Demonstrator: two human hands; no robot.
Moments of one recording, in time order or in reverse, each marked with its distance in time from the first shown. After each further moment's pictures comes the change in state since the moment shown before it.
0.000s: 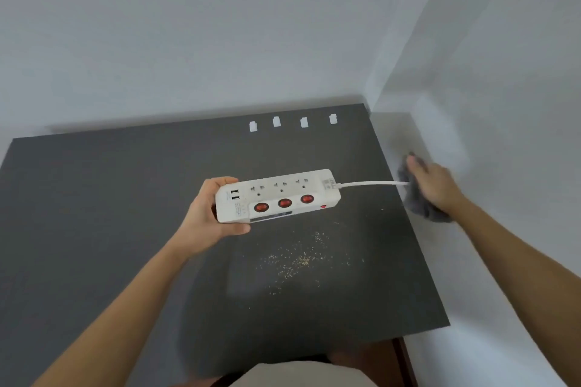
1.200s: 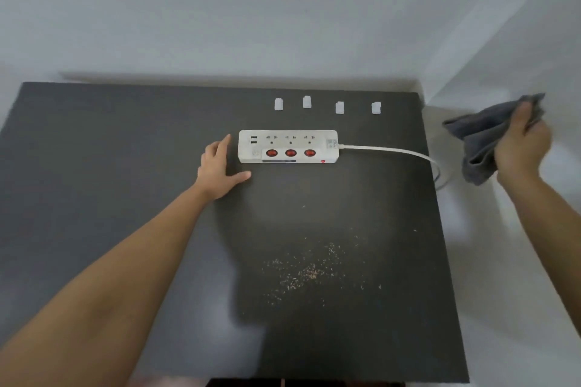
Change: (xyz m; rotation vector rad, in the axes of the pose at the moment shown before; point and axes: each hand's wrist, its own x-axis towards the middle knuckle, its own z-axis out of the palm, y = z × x) left_hand 0.120 -0.097 -0.014 0.481 0.161 -0.384; right_hand 0.140 -0.011 -0.014 0.309 0.528 0.120
